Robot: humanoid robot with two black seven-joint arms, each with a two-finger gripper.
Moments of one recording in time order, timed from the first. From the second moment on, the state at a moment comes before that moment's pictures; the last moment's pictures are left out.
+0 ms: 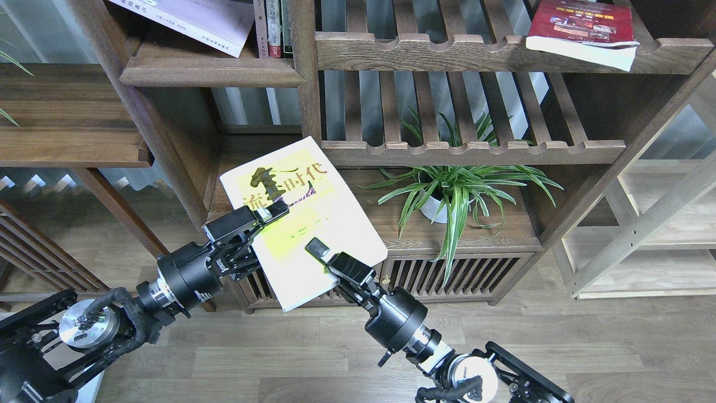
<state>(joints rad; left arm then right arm) -0.35 0.50 -0.63 -1.39 -0.73 -0.49 0.34 0.05 0.01 0.78 1.30 0.13 0.58 -0.09</state>
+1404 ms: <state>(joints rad) -0.38 0.49 -0.59 -1.39 -0.73 -0.49 0.35 0.05 0.01 0.76 1.30 0.10 0.58 -0.09</state>
